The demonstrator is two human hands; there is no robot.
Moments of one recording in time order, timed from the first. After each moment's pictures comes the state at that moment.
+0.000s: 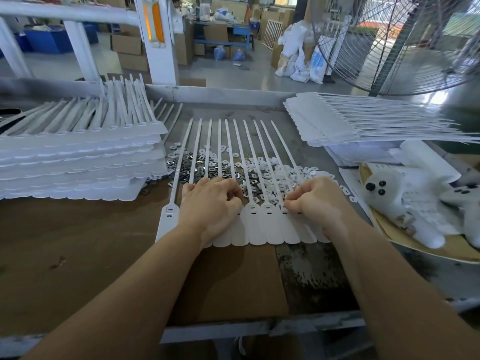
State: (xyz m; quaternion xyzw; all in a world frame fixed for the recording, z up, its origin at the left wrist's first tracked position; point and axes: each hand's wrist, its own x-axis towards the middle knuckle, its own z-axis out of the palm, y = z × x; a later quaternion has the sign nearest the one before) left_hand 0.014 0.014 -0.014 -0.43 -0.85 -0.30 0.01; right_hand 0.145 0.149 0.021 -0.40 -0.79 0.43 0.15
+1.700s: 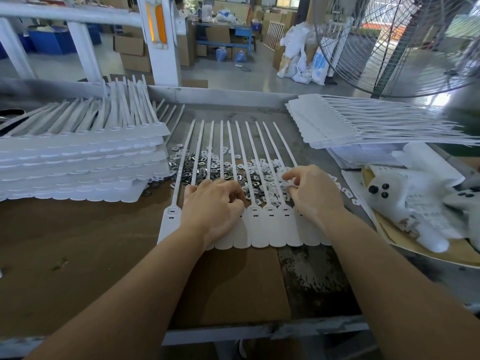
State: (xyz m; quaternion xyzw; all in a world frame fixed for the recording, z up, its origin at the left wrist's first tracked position) left_hand 0.015 0.013 -0.013 -0.42 -0.86 -0.29 0.01; right_hand 0.124 0.159 0.014 -0.35 -0.91 0.17 0.17
